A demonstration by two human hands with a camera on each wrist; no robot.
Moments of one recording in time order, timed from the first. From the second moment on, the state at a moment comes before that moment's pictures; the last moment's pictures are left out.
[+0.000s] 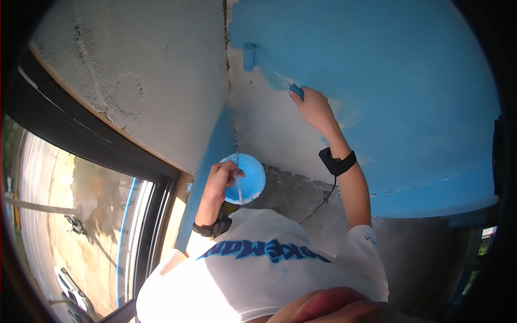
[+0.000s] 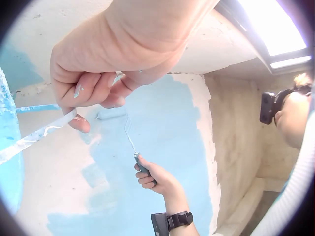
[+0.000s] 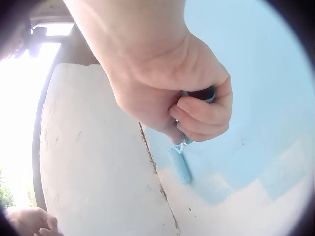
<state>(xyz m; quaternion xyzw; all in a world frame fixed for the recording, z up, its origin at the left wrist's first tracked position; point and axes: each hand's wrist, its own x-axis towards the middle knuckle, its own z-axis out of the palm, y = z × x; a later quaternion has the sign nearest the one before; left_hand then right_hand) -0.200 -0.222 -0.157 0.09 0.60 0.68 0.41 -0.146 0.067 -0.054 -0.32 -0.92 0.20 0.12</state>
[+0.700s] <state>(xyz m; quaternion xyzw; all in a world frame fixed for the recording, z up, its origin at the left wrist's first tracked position) -0.205 -0.208 -0.153 0.08 0.59 0.69 0.42 -0.037 0.087 -0.078 -0.44 -0.86 0.23 0.08</state>
